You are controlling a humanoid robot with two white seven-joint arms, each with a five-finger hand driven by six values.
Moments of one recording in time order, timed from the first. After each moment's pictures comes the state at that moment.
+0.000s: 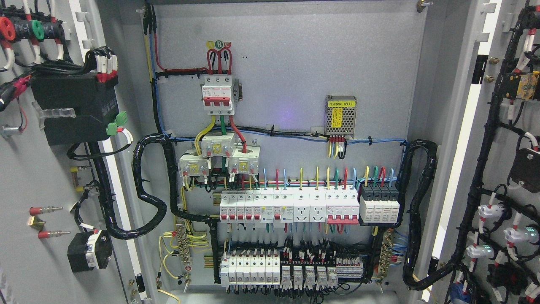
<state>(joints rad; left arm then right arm) 0.30 0.00 -0.01 -1.84 0.19 -0.77 -0.31 0.35 -0.73 0.08 -2.07 -0.64 -0.73 0.17</state>
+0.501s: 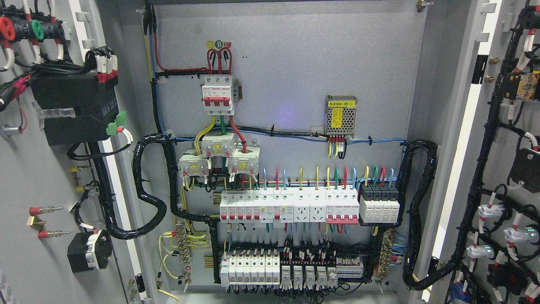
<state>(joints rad) 0.26 0.01 0.00 -1.84 0.27 -0.77 -0.30 0.35 -0.73 0.08 -2.07 -0.64 -0.73 0.17</state>
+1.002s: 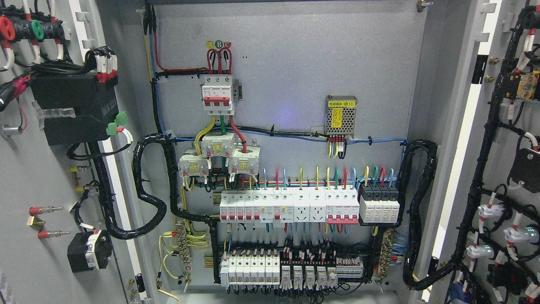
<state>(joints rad) 0.29 0.04 0.00 -1.84 0.32 -0.77 -0.30 0.35 -0.73 0.08 -2.07 -0.64 -0.73 0.17</state>
